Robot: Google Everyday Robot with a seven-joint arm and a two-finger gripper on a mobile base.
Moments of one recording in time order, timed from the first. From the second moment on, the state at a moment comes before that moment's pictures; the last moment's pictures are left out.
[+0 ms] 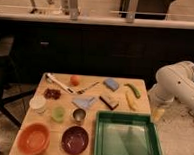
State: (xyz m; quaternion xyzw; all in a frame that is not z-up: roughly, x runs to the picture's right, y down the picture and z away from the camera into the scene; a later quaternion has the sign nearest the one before) arm 0.285 0.111 0.684 -0.28 0.02 0.02 0.96
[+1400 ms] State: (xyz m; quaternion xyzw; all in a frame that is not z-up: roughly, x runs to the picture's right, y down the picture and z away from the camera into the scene) arm 0.158 0.090 0.713 -0.25 -0.02 0.02 0.97
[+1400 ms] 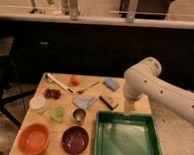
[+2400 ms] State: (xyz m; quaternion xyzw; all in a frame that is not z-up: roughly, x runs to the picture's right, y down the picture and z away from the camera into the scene) arm 0.125 0.090 0.728 -0.27 -0.11 0.04 0.96
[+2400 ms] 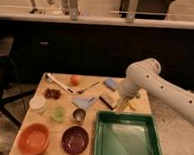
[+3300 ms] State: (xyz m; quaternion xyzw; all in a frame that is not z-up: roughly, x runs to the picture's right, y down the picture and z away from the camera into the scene) arm 0.052 0.099 0.733 -0.27 -0.17 0.05 0.95
